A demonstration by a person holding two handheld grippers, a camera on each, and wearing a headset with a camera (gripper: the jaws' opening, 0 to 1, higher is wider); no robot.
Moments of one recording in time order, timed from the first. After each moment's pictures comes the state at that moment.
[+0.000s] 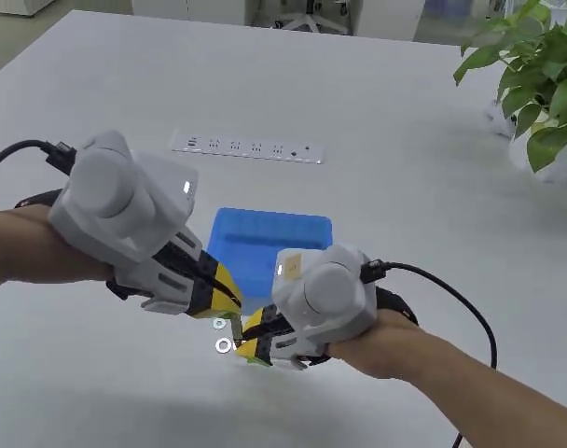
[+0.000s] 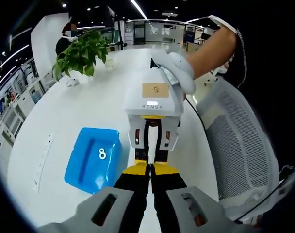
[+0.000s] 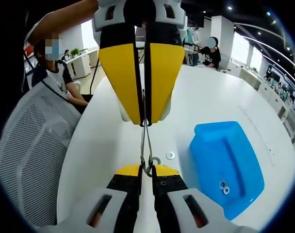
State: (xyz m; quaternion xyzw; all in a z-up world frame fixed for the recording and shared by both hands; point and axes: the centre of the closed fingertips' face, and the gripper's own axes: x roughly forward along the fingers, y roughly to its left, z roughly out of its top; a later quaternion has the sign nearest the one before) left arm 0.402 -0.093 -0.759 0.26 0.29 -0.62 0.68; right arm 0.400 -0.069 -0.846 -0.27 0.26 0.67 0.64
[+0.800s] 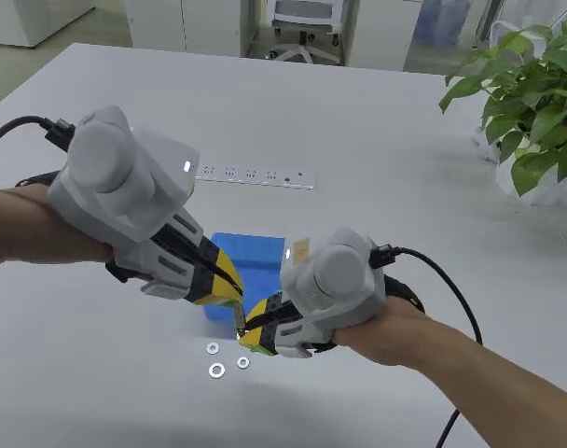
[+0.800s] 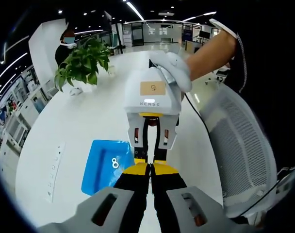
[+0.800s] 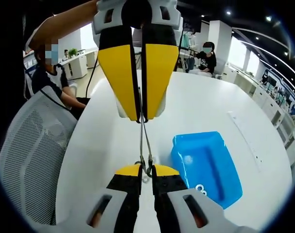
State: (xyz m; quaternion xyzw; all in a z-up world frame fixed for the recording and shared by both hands) left arm 0.423 -0.100 -0.725 0.28 0.26 -0.62 0.69; right arm 0.429 -0.076 -0.811 -0.27 0.24 0.66 0.66
